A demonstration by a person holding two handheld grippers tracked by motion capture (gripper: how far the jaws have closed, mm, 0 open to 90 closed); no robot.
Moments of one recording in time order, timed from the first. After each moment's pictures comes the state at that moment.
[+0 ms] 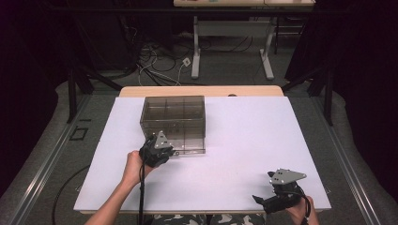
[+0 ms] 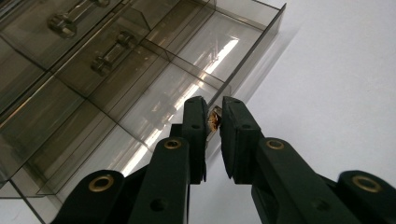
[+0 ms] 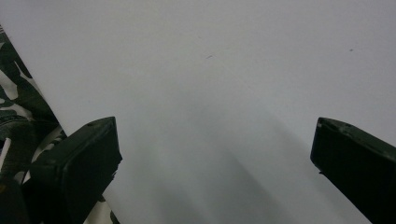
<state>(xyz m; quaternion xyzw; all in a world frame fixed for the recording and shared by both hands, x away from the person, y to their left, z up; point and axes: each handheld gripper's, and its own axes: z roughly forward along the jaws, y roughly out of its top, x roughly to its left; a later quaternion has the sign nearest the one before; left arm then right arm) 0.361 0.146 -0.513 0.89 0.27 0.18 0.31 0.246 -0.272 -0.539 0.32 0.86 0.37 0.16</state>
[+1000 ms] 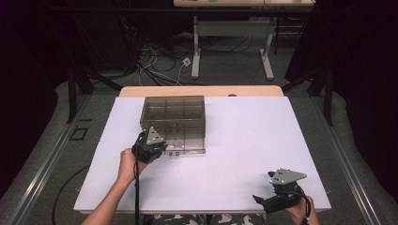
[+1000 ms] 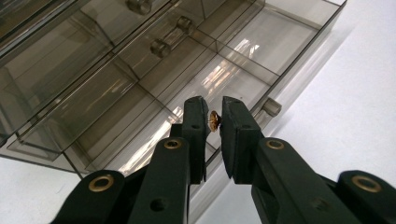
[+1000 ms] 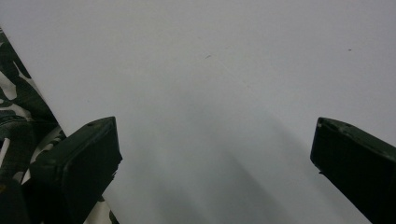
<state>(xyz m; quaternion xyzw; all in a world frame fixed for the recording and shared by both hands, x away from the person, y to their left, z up) 0.372 0.169 -0.517 0.87 0.31 0.21 0.32 0.246 -0.273 -0.539 0.32 0.86 0.37 0.16</state>
